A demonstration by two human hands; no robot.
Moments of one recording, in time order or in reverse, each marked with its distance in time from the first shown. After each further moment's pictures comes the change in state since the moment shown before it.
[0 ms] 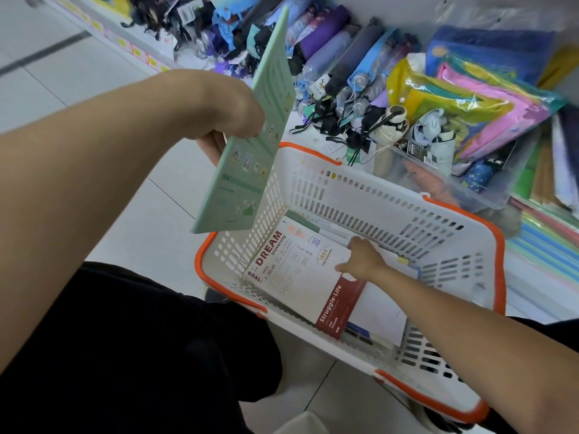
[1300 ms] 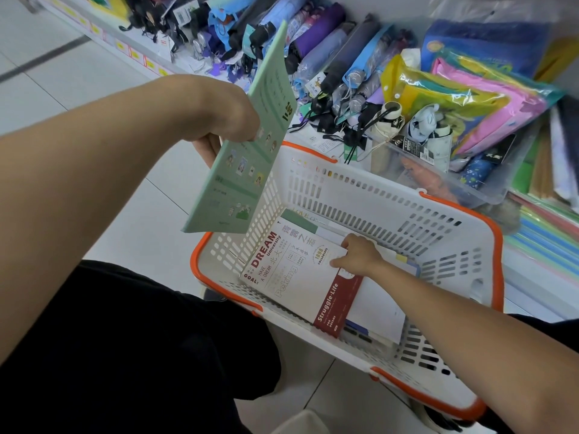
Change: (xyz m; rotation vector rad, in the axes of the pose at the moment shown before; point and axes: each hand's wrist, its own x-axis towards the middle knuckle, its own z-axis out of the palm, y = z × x) left_hand 0.004 0.002 0.007 0.076 -0.050 -0.026; right_hand 0.004 0.000 -0.001 0.080 -0.005 -0.012
